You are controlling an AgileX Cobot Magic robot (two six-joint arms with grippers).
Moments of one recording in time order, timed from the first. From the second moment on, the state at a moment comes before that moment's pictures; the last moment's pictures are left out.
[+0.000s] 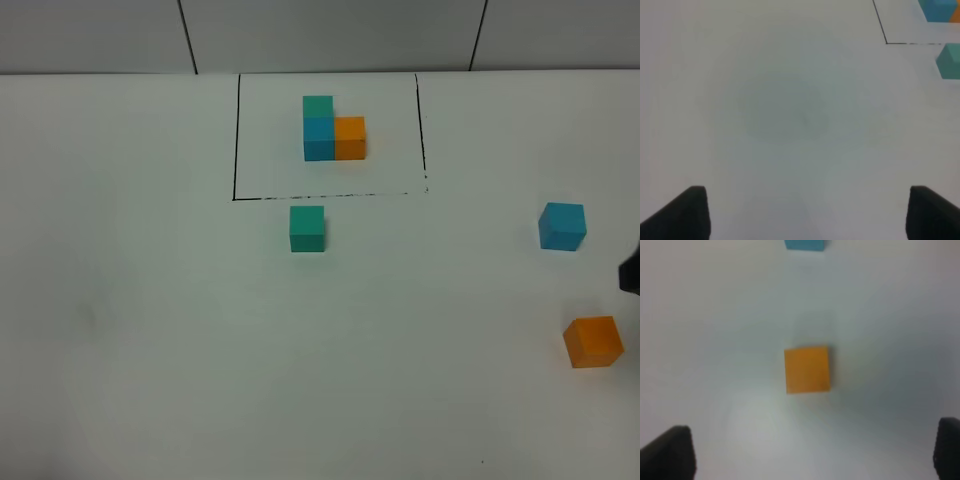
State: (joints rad) left arm 0.01 0.00 -0.50 -0.09 1.07 0.03; right arm 0.03 1.08 -0.77 0.07 0.85 -0.01
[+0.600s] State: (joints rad) left arm 0.01 0.00 -0.50 -0.09 1.07 0.03; right arm 0.08 1.76 -1.10 0.12 0.63 -0.01
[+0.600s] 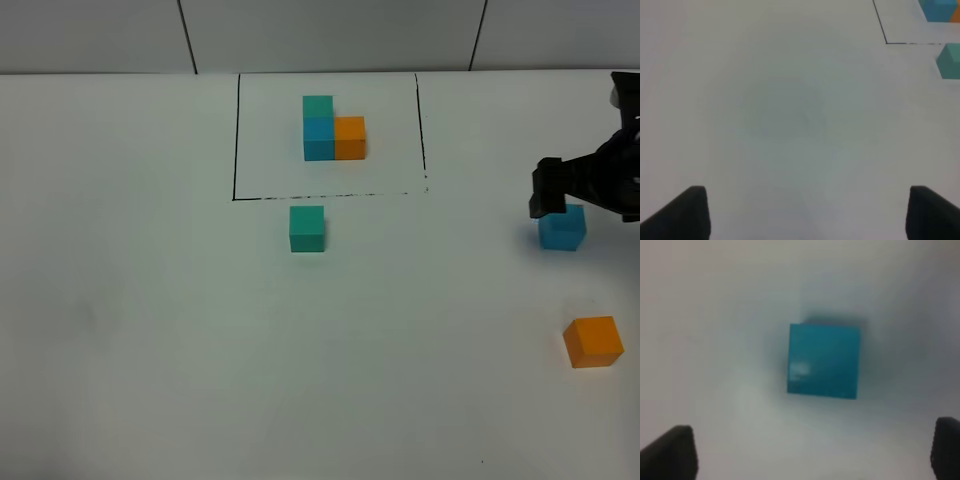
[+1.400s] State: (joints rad) left arm 0.01 0.00 -0.50 -0.09 1.07 0.03; right arm 0.09 1.96 -1.15 -0.06 0.56 0.12
